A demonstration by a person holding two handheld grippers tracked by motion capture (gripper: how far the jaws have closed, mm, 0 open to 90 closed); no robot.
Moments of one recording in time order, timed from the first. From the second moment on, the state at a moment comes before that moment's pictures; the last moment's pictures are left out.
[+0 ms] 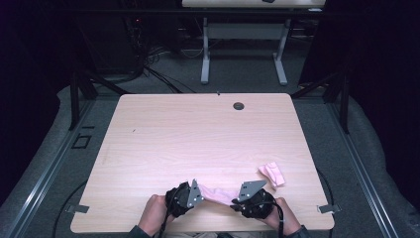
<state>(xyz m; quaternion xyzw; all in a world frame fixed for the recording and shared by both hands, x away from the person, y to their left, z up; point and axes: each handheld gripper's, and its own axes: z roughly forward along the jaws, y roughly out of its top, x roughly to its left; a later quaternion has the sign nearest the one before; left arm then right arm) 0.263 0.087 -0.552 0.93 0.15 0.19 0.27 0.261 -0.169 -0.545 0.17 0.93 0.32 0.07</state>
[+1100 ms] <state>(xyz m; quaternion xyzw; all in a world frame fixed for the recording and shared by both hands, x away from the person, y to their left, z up) 0.270 0.107 -0.550 0.89 0.23 0.10 0.37 0.251 -0.166 -0.569 0.22 0.91 0.34 0.06</state>
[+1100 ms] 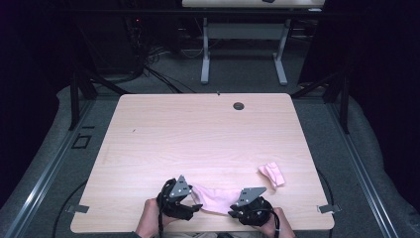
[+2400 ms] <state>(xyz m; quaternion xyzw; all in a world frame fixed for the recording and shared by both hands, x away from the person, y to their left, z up) 0.311 0.048 -0.507 0.86 0.24 0.02 0.44 0.246 -0.154 -0.547 0.24 0.84 0.42 0.23</state>
